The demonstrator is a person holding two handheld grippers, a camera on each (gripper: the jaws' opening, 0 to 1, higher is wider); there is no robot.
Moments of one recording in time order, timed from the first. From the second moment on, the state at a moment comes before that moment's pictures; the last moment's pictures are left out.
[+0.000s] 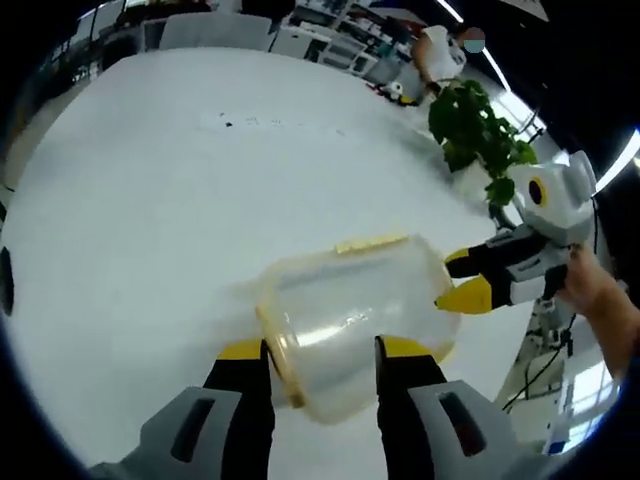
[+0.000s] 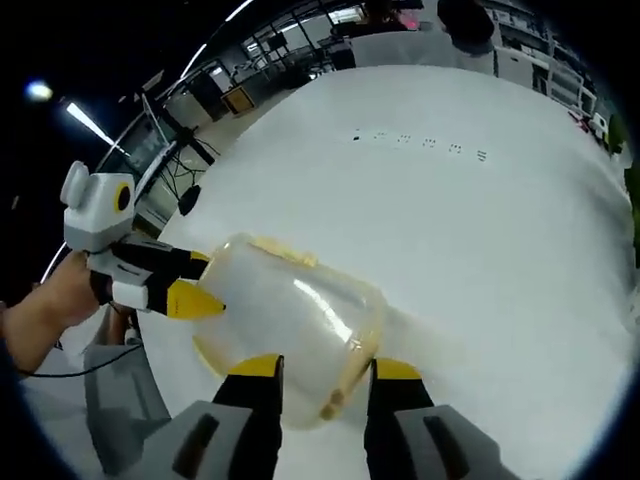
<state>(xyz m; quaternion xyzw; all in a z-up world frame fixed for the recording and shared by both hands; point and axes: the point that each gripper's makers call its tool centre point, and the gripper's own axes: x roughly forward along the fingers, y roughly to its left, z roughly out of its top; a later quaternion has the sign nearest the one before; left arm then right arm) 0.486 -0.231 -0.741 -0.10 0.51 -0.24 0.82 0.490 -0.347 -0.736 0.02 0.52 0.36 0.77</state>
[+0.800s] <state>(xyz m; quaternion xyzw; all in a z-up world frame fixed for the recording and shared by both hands) 0.493 -0.236 -0.737 -0.04 0.49 -0.29 0.82 0.478 -0.351 -0.736 0.03 0.49 0.34 0.80</state>
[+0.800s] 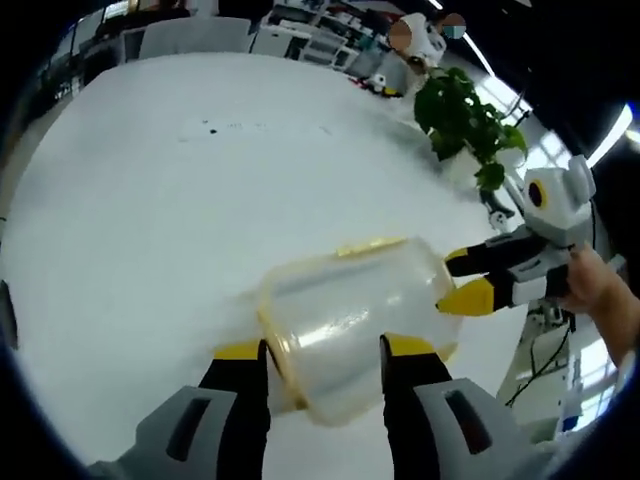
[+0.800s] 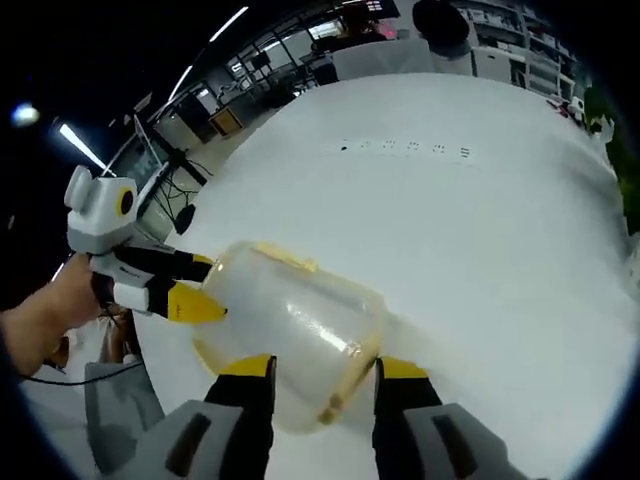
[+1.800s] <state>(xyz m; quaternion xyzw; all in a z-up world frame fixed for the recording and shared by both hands) 0.489 -0.226 -0.725 0.08 0.48 -0.36 0.80 0.483 -0.347 -0.711 -0.11 0.44 0.43 0.78</state>
